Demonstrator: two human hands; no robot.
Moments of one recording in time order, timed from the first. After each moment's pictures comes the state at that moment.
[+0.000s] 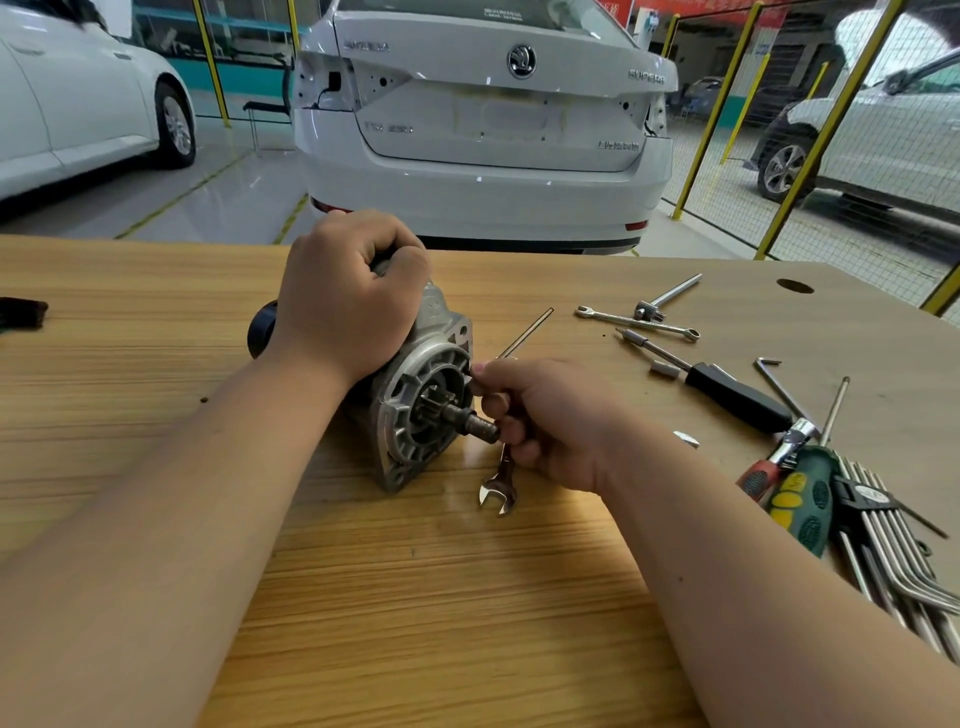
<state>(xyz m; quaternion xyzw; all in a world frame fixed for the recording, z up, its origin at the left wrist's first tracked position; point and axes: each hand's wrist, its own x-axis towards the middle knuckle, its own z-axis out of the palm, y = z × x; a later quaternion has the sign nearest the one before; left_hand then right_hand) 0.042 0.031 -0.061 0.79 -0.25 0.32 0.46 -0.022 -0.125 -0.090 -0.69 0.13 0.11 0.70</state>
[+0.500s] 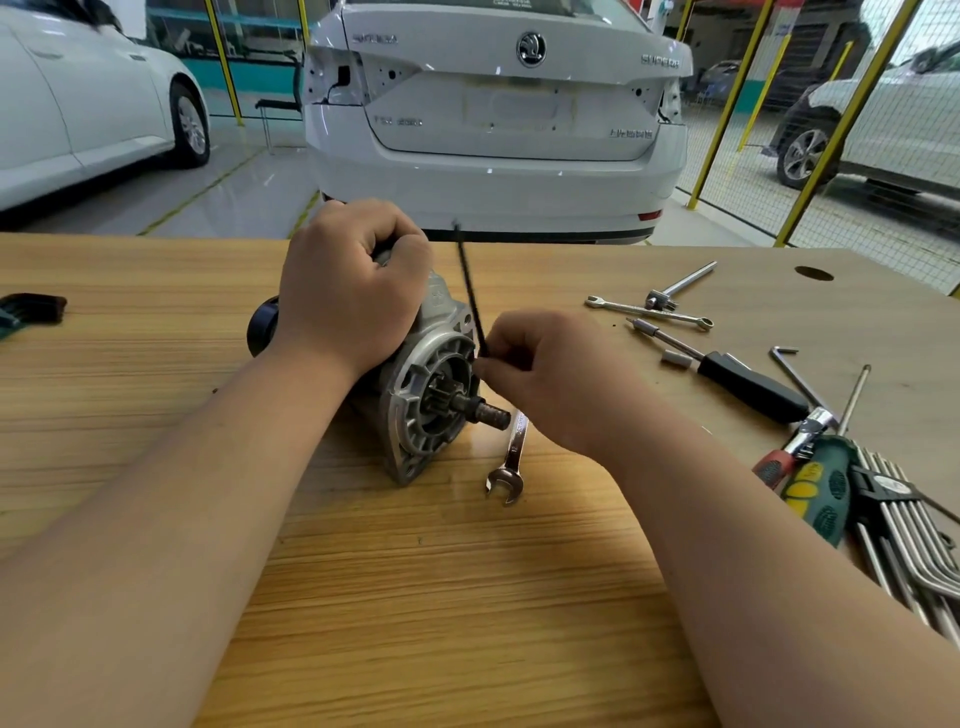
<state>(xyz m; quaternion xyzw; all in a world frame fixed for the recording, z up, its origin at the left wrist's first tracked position) 0.037 0.030 -0.060 0.80 -0.22 0.33 0.44 -0.023 -0.132 -0.085 -0.94 -0.11 -0.16 0.30</state>
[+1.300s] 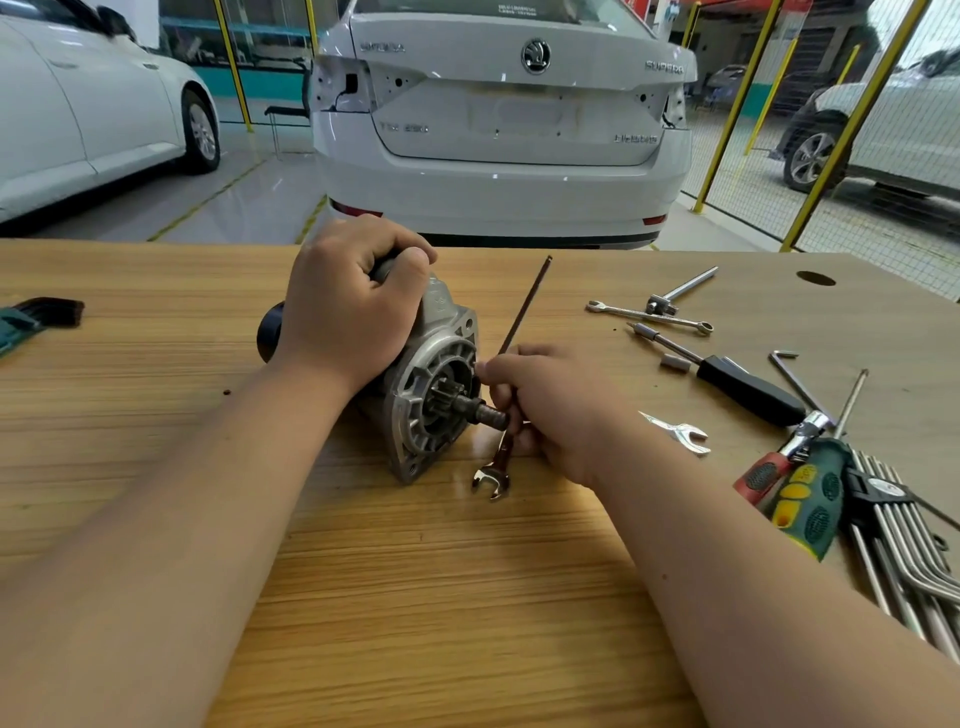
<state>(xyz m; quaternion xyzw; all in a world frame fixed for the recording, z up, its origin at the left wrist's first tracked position) 0.035 0.036 -0.067 0.79 -0.25 0.35 0.43 -0.020 -0.124 -0.098 -0.74 0.10 0.04 0.67</state>
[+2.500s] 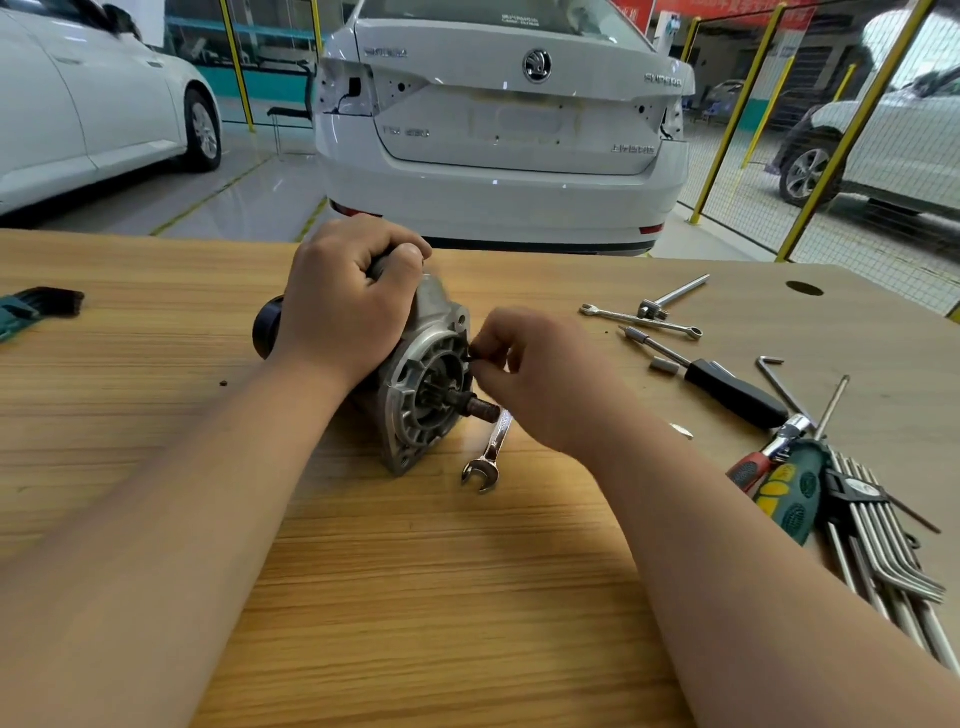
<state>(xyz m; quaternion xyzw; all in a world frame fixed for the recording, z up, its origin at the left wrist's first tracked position) 0.035 0.035 -0.071 0.79 -0.23 0.36 0.44 -0.023 -0.132 -0.088 -0.93 -0.12 -0.18 0.30</state>
